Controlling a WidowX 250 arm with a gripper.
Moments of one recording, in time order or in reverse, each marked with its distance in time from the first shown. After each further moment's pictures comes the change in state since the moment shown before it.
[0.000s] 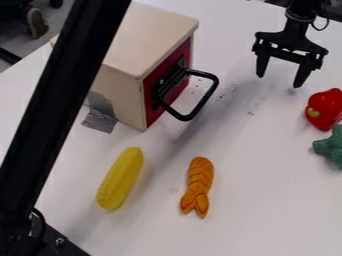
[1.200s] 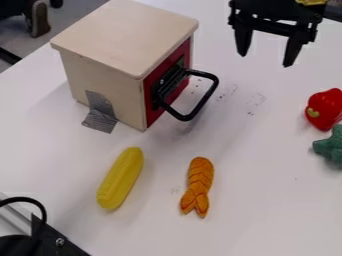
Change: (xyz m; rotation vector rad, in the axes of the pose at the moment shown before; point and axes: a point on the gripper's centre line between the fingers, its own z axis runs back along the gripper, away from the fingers) arm -0.081 0.030 0.098 -0.102 -0.166 -0.042
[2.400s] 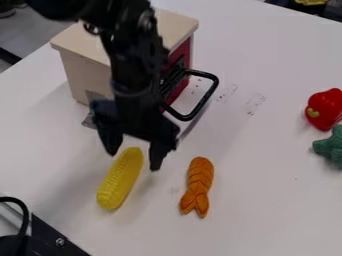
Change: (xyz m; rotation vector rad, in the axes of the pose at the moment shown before) arm -0.167 0.103 -0.046 0.103 0.172 0.090
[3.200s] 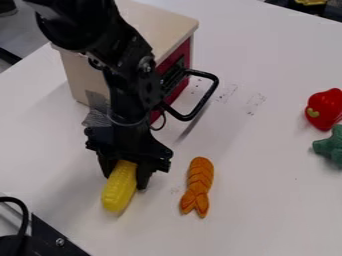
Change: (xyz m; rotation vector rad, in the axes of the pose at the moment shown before) arm -0.006 0.001 -0.018 0.032 0.021 0.049
